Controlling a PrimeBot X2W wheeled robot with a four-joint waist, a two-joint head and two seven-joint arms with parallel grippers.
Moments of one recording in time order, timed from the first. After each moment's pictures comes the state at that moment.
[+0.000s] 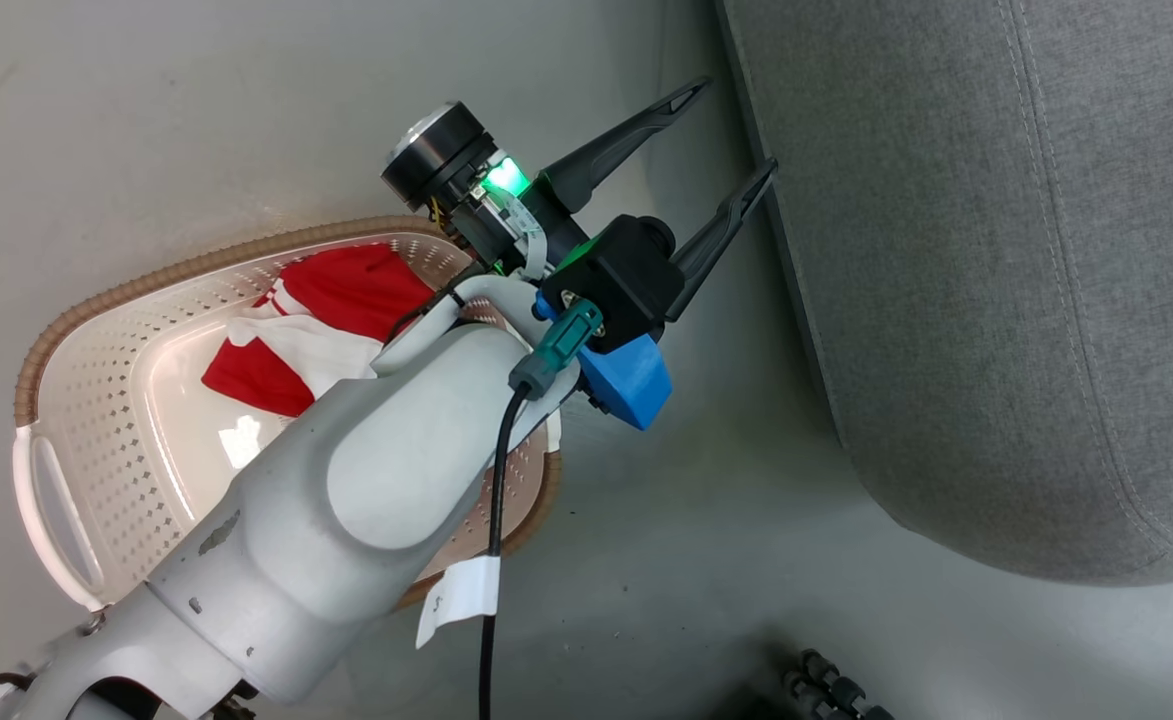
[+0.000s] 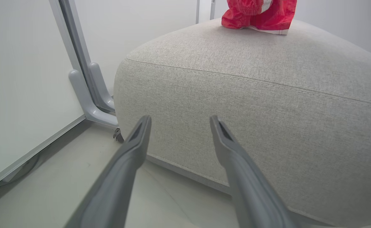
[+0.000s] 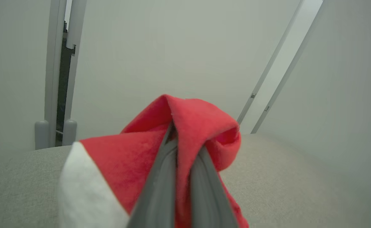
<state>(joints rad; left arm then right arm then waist) -0.96 0.15 -0.90 0.49 -0.21 -0.09 -0.24 -0.84 -0.45 -0.48 0.37 0.16 0.13 -0.26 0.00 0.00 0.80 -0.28</state>
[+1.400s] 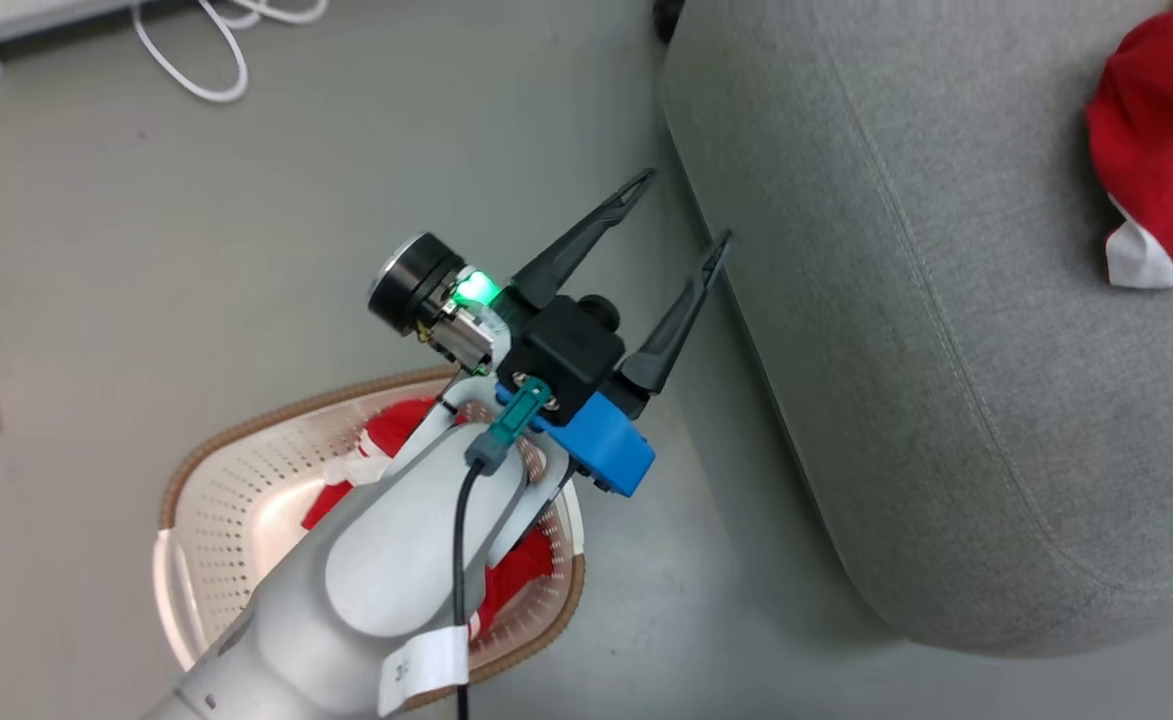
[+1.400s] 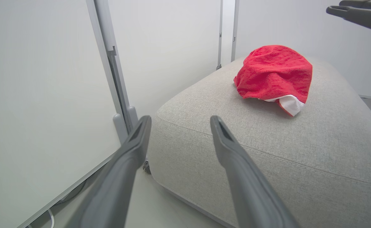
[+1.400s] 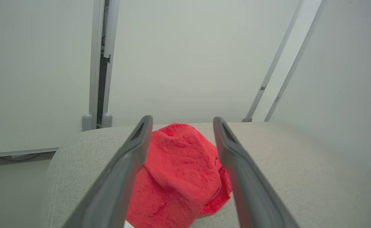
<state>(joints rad) -0.77 0.13 -0.82 0.44 -0.28 -0.02 -0.26 -0.40 -0.28 -0.42 0.17 0.10 0.13 -0.26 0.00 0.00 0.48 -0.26</state>
